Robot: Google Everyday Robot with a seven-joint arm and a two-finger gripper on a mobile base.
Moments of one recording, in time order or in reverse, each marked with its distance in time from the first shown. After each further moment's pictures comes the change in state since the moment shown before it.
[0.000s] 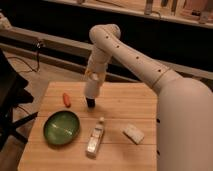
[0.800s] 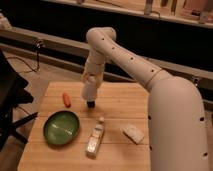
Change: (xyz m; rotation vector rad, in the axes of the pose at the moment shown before) arm -0.007 -0.006 0.030 -0.033 -0.069 -0.010
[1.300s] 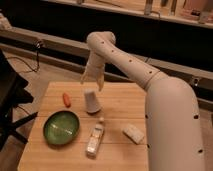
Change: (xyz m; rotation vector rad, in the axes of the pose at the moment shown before) arm 0.005 0.000 0.000 0.011 0.006 0.012
